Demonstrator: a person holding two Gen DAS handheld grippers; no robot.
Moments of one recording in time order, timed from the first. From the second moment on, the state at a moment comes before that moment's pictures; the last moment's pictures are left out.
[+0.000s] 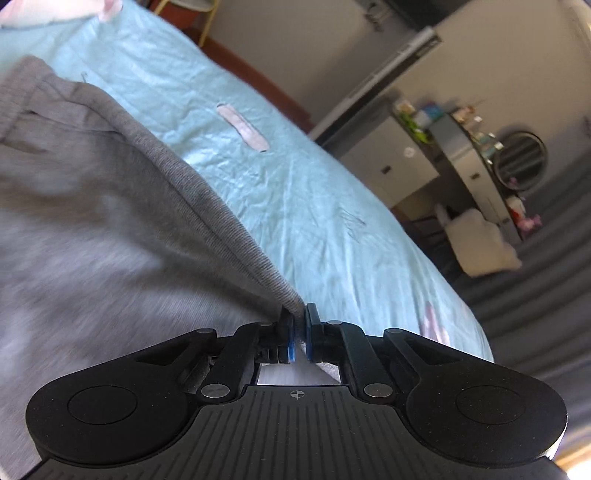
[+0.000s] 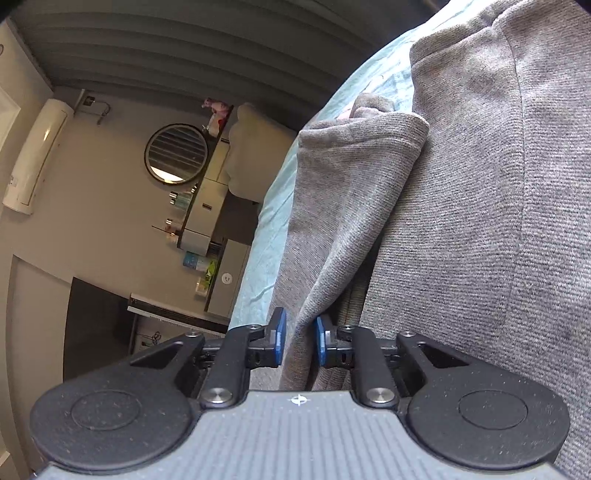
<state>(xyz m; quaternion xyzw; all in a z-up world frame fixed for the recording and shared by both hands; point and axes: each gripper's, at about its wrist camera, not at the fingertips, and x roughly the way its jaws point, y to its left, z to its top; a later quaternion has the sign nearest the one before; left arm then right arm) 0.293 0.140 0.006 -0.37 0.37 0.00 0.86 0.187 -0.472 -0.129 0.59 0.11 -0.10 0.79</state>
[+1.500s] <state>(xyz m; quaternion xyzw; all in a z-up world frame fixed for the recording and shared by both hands) 0.053 0.226 -0.005 -0.36 0.34 0.14 0.86 -0.013 -0.505 -0.070 0.50 0.24 -0.18 0.81</state>
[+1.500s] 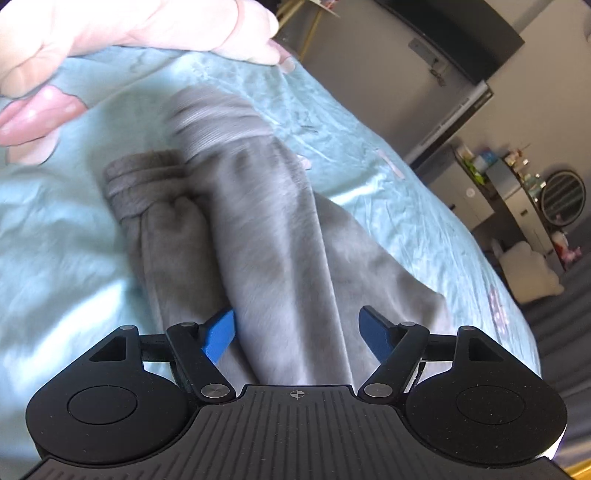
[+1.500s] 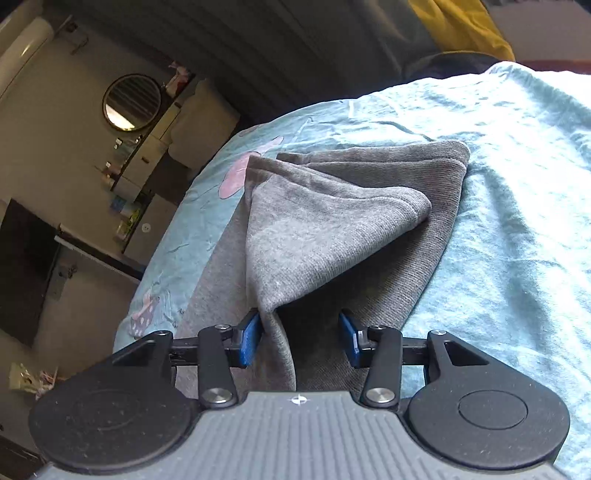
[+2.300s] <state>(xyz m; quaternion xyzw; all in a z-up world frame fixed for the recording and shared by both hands) 0.013 0.246 -0.014 -0.39 0.30 0.13 0.86 0.019 -0.511 -0.009 0.22 0.27 -0.28 0.89</state>
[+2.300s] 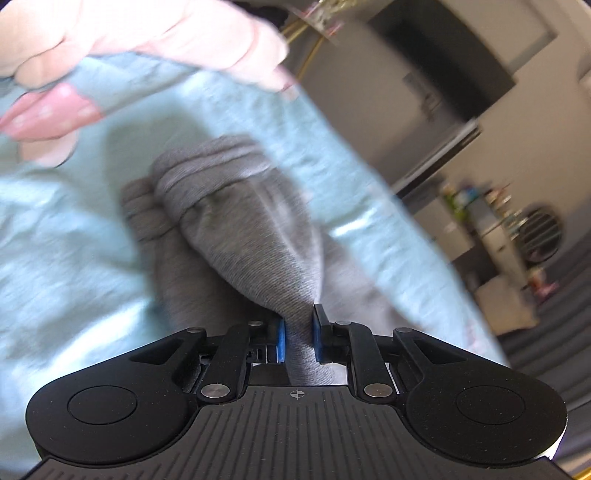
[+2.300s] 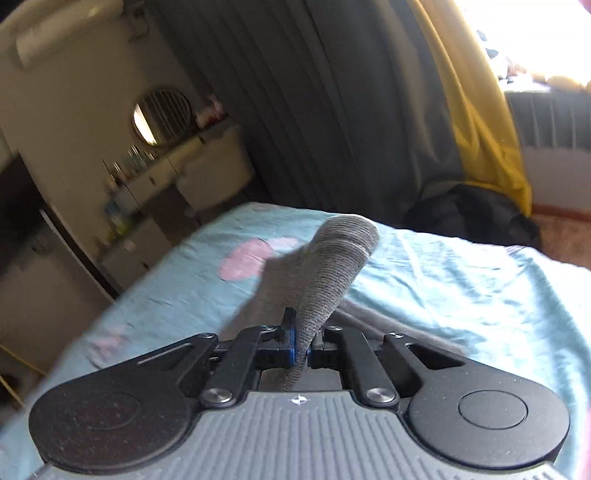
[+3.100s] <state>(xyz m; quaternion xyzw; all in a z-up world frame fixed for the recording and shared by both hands) 0.010 0.279 0.000 -0.34 0.28 0.19 0.88 -0.009 -0.415 0.053 0.06 0.24 -0.27 0.93</state>
